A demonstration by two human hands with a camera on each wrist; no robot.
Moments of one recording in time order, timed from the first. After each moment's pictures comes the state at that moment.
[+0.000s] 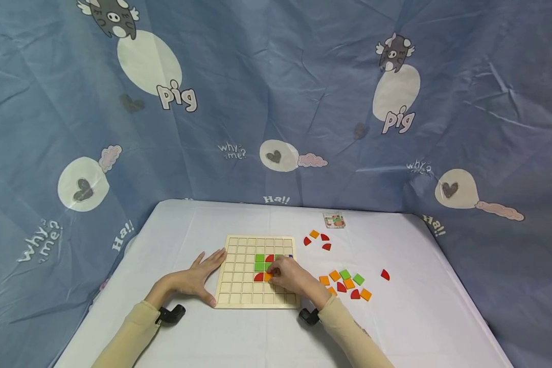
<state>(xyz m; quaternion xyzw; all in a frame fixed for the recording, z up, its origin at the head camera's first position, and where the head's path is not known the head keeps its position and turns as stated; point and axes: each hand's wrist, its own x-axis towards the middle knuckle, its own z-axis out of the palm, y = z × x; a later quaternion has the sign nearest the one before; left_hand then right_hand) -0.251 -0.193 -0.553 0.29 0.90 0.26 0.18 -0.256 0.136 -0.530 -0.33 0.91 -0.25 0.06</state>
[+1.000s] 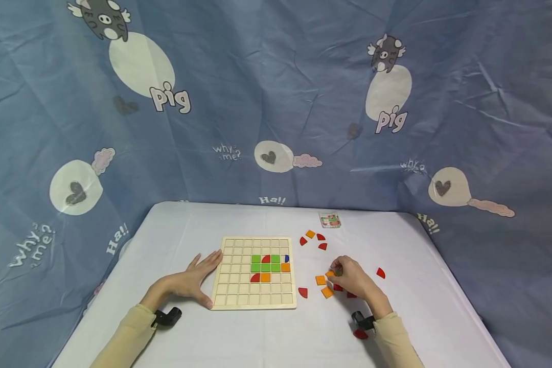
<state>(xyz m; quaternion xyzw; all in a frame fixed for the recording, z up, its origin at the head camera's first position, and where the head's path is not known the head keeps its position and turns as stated) -0.247 -0.191 -0.549 0.29 0.90 0.26 0.18 -0.246 0.293 -0.527 -0.09 0.95 -0.29 0.06</state>
